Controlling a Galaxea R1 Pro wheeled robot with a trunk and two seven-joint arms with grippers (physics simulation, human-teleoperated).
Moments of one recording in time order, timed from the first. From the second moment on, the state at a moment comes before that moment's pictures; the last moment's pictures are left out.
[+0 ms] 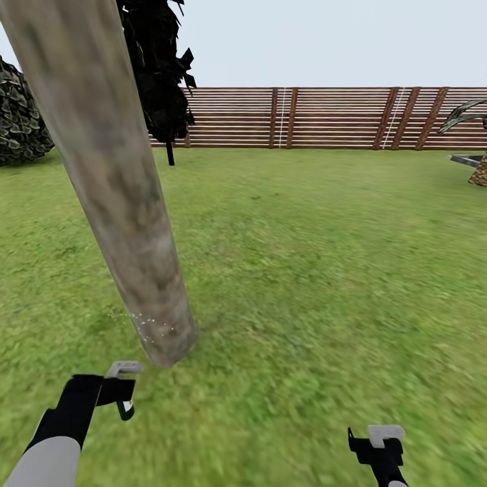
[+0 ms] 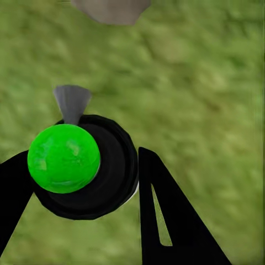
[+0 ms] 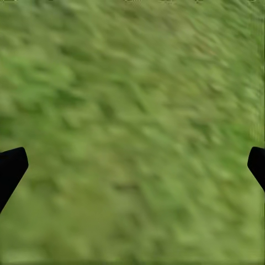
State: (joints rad) left arm -0.59 0.06 0.54 -0.79 -0.68 0.59 -0.53; right arm -0.51 -0.14 0.17 -0.04 -0.09 -0.50 -0.18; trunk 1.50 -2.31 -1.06
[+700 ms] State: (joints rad) left arm -0.66 0.10 0.41 -0.97 -0.66 0.64 -0.61; right arm -0.51 -0.13 0.17 -0.04 -0.09 -0.50 -0.18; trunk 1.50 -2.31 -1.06
